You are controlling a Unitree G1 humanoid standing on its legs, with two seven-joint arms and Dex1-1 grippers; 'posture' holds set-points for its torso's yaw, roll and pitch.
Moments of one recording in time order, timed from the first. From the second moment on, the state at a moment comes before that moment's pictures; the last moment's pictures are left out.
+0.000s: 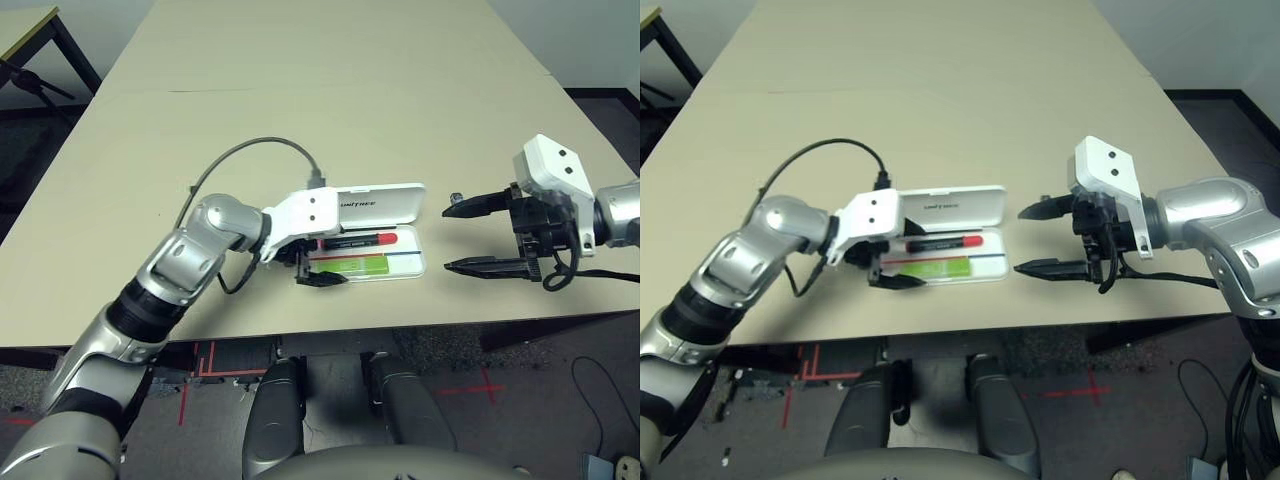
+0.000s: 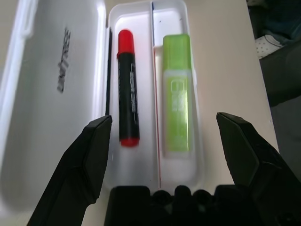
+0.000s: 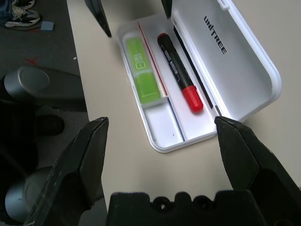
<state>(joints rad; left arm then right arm) -0.56 0.76 -0.31 -0.24 -0.20 0.54 -1.18 -0.42 -1.02 0.02 -0.29 0.53 0.64 1.25</state>
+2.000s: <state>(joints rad) -0.36 0.96 -0.05 -0.53 -0.42 0.59 -1.14 -0.64 -0.69 -0.08 -0.10 0.37 1.34 0.43</state>
